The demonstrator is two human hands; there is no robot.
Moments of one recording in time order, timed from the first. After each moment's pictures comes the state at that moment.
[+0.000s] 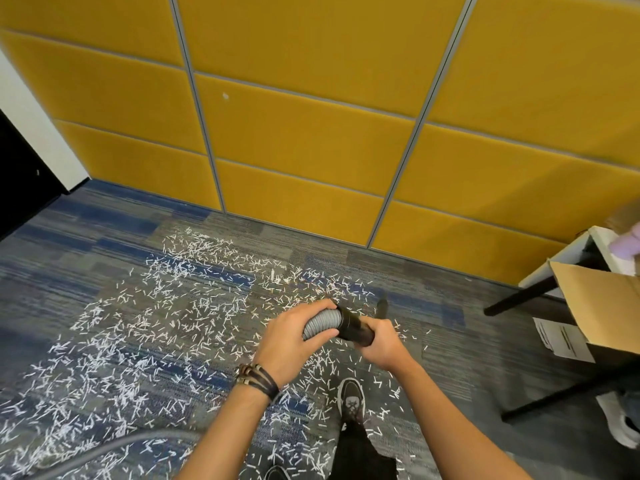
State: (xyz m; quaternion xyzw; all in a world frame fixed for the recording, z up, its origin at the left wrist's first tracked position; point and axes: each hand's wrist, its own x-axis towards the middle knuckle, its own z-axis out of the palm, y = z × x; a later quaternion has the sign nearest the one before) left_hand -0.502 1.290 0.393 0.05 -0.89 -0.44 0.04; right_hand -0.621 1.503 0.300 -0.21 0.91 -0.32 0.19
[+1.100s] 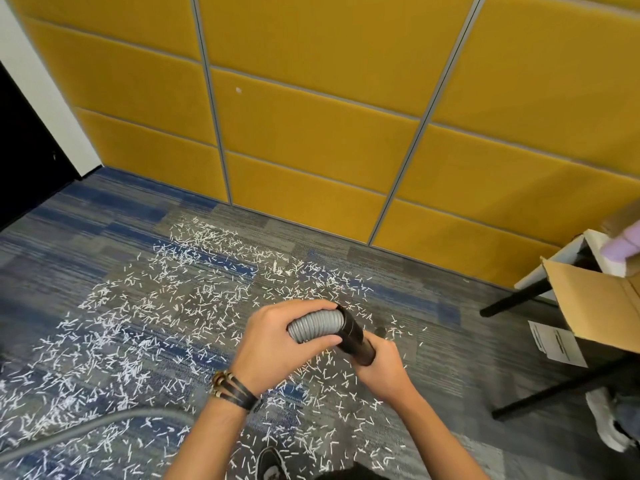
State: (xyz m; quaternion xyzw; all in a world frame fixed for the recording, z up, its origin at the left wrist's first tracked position) left_hand -0.422 1.304 0.436 0.02 -0.87 -0.48 0.15; right_hand -0.512 1.522 0.339 -0.18 0.88 -0.41 0.16
